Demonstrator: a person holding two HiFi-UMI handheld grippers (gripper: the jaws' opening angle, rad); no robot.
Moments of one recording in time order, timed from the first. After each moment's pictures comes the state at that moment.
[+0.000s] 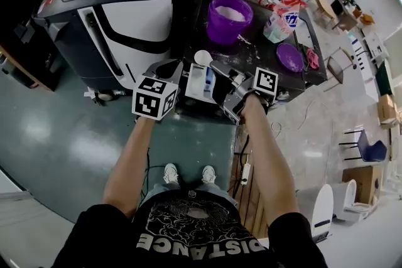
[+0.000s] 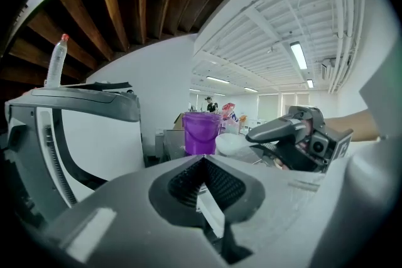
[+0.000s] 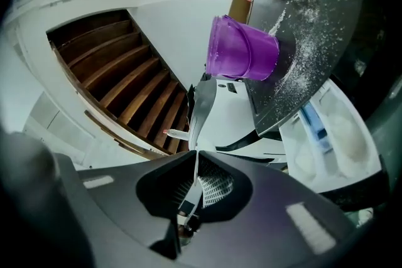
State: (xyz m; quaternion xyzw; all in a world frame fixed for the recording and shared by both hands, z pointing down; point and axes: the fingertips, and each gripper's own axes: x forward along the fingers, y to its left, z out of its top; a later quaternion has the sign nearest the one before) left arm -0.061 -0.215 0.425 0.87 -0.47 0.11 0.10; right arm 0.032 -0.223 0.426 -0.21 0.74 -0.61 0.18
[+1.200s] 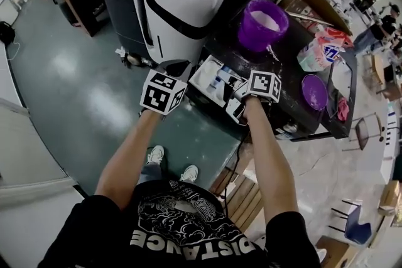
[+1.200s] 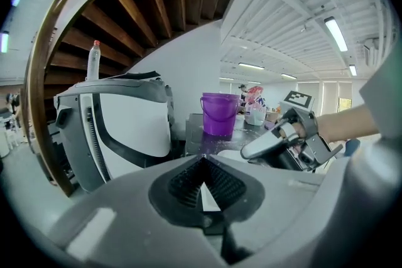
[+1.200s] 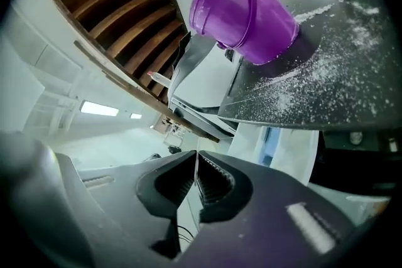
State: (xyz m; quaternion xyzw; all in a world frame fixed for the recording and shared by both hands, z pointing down) left arm -0.035 -0.184 0.476 0.76 -0.62 0.15 0.15; right arm 0.051 -0.235 0.521 -0.14 0.84 -0.52 -0.10
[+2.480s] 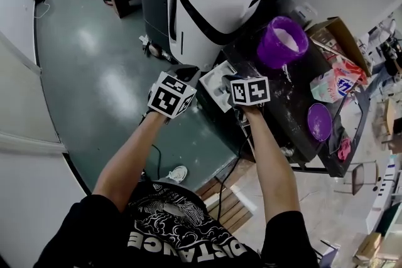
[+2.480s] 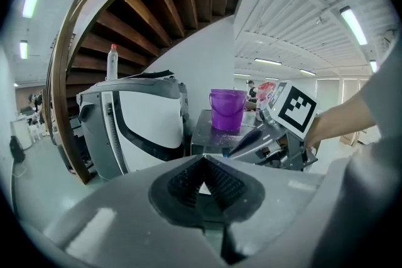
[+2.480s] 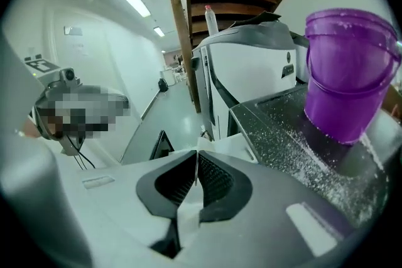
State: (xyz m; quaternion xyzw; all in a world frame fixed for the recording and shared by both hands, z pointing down) left arm -0.026 -0.155 0.485 0.70 -0.68 0.15 0.16; right arm 0.030 -0.233 0.561 -0.10 0.92 -0.13 -0.36
